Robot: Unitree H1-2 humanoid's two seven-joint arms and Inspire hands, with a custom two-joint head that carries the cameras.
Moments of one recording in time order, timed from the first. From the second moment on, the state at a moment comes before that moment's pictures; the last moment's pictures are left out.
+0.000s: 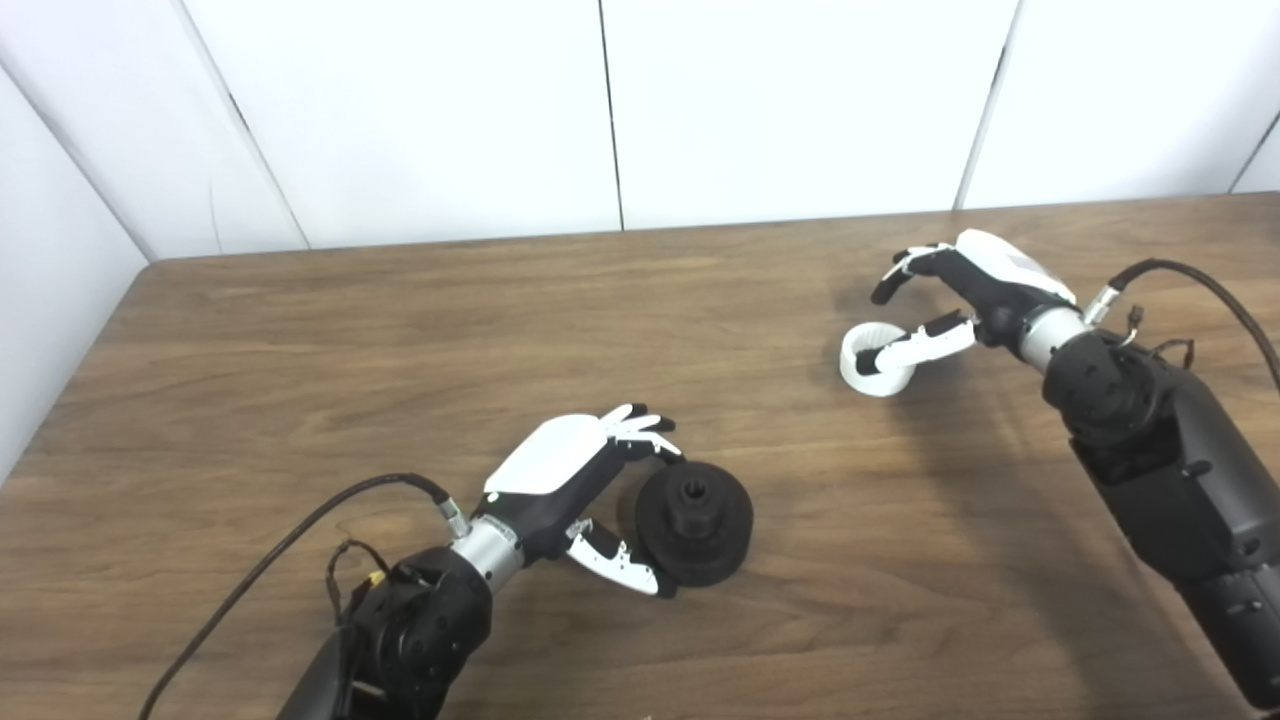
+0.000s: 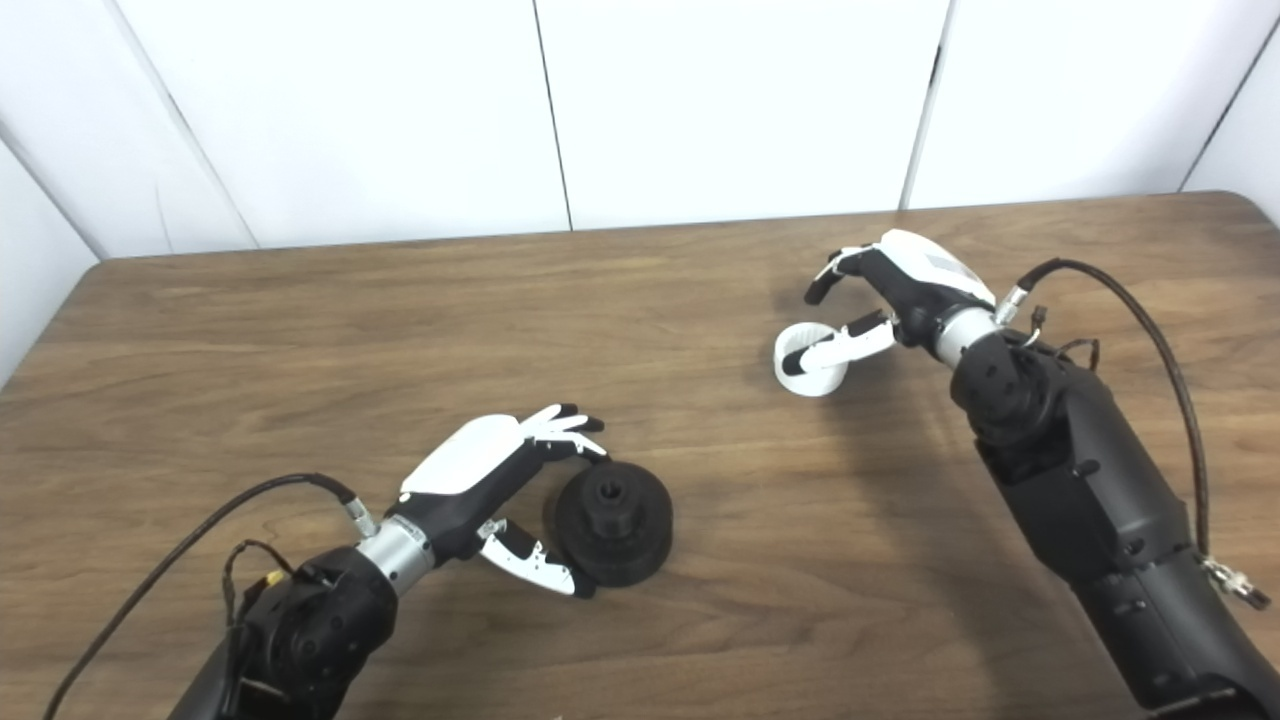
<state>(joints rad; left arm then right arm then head) -0.15 0.29 -0.39 -0.26 0.67 0.19 -0.42 -0.51 -0.48 0.26 0.04 -0.62 0.39 0.39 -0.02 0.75</state>
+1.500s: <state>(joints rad) -0.15 0.29 -0.38 -0.27 0.67 0.19 -0.43 -0.49 -0.50 0.31 0.07 -0.65 0.38 0.43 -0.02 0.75</state>
